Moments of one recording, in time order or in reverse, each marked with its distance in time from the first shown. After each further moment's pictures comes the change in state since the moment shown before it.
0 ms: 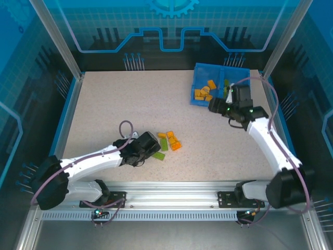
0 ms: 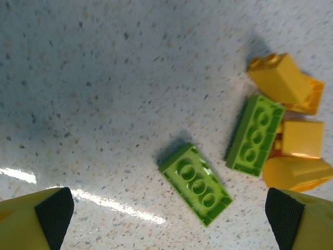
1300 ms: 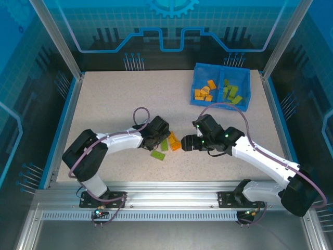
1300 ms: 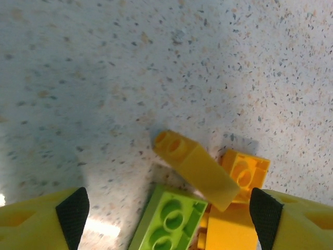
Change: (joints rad) left arm 0.143 0.415 0.217 0.287 0.074 0.064; right arm 0.488 -0.061 -0.195 -0.113 0.037 0.158
